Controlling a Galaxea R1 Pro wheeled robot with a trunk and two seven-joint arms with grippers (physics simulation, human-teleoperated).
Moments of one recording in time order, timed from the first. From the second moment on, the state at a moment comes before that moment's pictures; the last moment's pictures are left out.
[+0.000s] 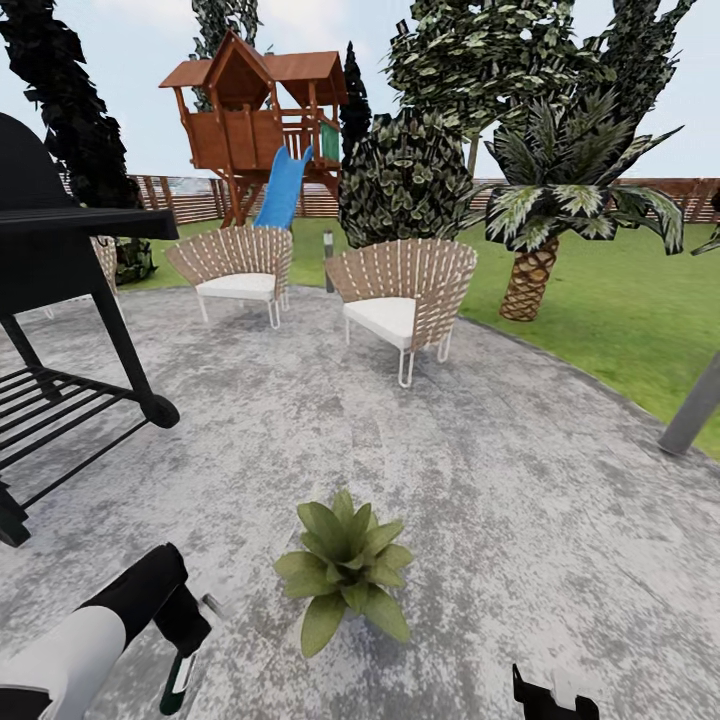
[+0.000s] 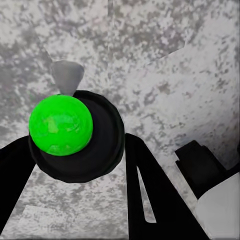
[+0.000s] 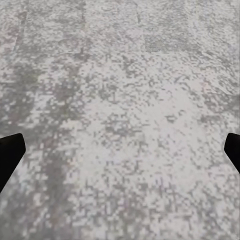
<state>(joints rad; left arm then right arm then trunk) -0.73 0.19 -0.13 -0.39 -0.76 0.68 -0.92 -0.40 -0.11 0.29 -0.09 -0.46 -0.56 -0.10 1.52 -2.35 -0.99</state>
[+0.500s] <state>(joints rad) -0.72 0.19 -0.13 -0.42 -0.76 0.68 -0.92 -0.40 -0.11 0.29 -0.09 -0.46 -0.56 -0.10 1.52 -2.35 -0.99</state>
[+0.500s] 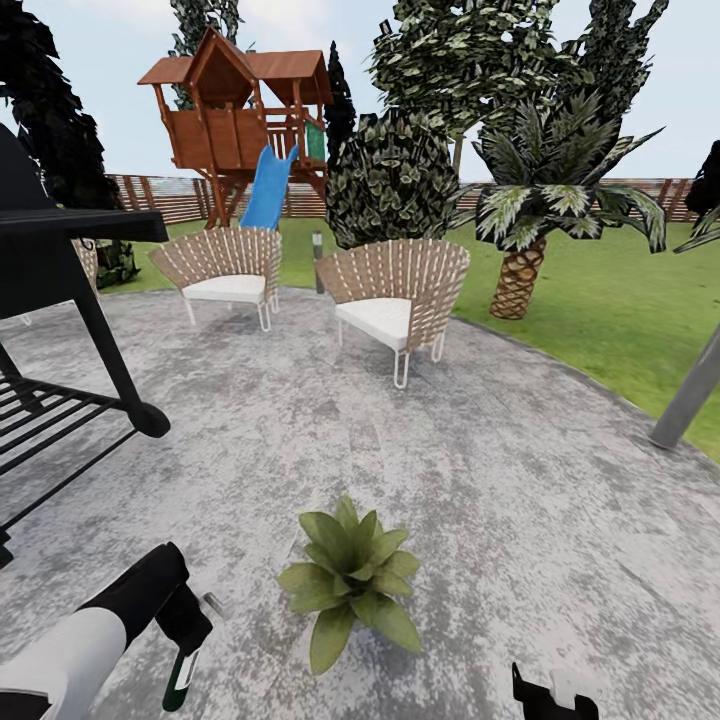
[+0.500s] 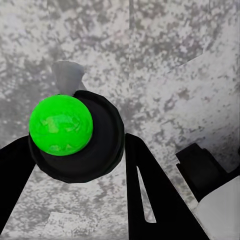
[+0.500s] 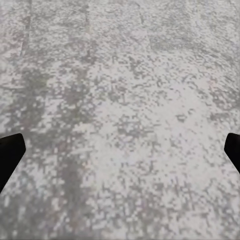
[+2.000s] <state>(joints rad) -0.72 0.12 -0.12 -0.42 -0.75 0.59 -0.83 -0.40 -0.12 0.29 -0.09 -0.47 -0.56 -0.10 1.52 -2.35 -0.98</state>
